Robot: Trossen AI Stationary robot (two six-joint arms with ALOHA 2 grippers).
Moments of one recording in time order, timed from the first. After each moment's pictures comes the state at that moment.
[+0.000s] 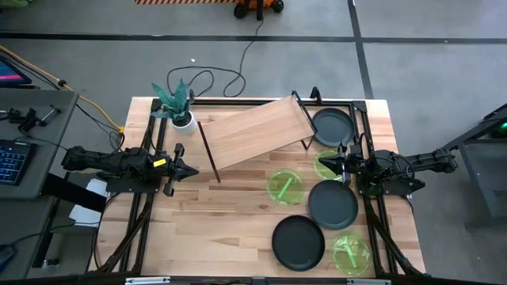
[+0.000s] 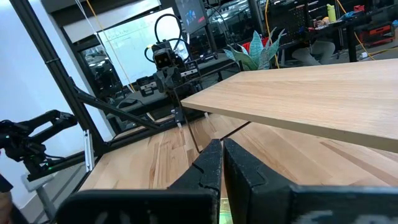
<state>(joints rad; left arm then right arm) -0.15 0.00 0.01 0.01 -0.04 -0.02 0.17 0.01 0.01 0.06 0.30 0.31</state>
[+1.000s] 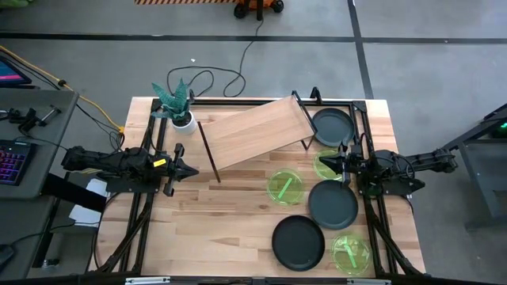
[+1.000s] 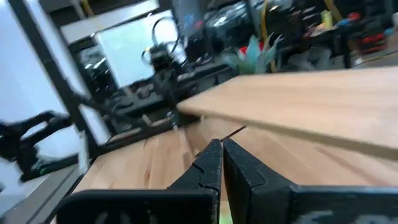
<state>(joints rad) -0.15 0.00 0.01 0.01 -0.04 -0.02 0.17 0.01 0.01 0.10 0.35 0.31</state>
